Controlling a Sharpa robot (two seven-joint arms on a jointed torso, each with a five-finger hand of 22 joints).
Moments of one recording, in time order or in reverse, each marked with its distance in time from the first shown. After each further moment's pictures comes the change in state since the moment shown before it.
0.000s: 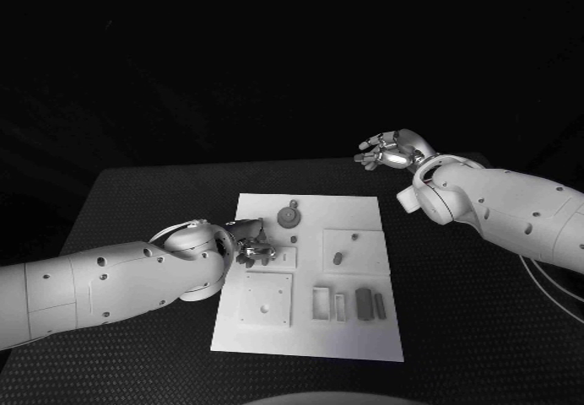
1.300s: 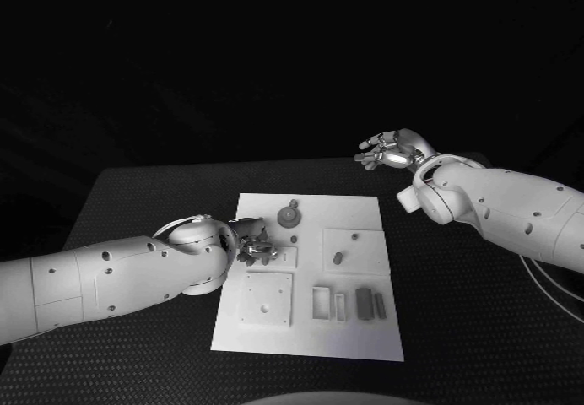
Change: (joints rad) left arm 0.008 0.019 0.006 -0.021 0.000 0.057 -0.007; left_hand 0.009 -0.009 -0.005 -0.014 0.052 0.006 0.001 -0.002 0.006 0.001 -0.001 0.023 0.000 0.002 -0.002 0.019 -0.002 0.000 0.000 0.000 0.008 0.001; right arm 0.000 0.001 0.000 0.000 0.001 0.000 0.000; right_hand 0.000 0.000 0.000 0.000 0.000 0.000 0.000 0.000 -0.001 0.000 0.000 0.004 -0.004 0.000 0.000 0.000 0.002 0.000 0.000 0.000 -0.004 0.003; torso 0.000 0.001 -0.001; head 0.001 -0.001
